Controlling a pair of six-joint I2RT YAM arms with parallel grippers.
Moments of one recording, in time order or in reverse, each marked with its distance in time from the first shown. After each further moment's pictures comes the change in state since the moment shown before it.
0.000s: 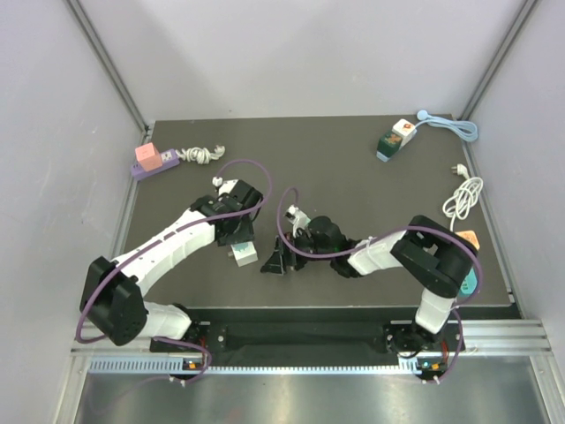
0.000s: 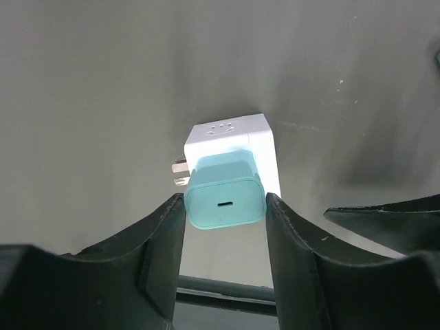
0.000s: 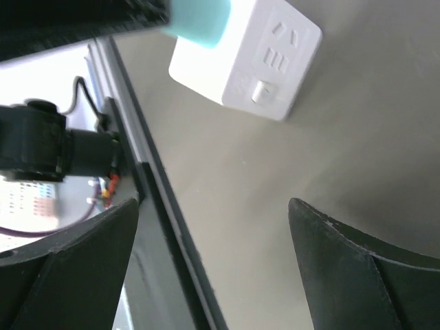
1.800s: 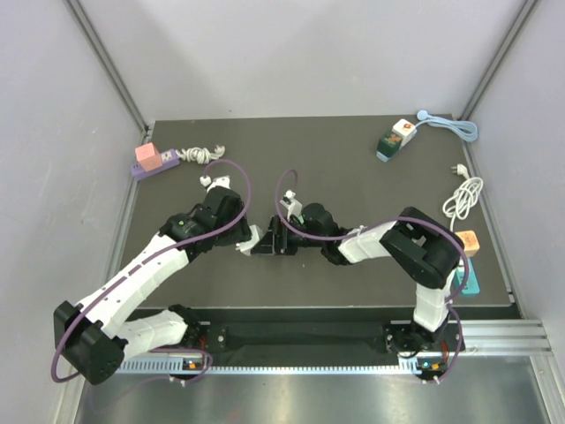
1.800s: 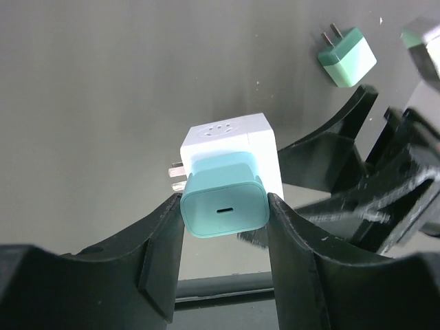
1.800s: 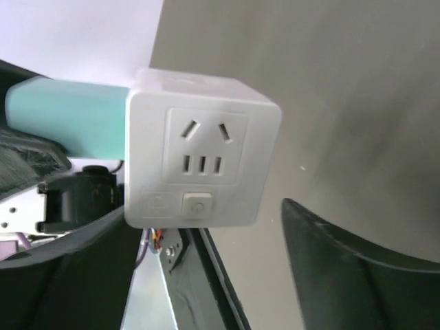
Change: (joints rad) left arm 0.020 -0.271 -0.093 0.128 0.129 0.071; right arm -0.042 0.098 0.146 0.011 -0.028 0.213
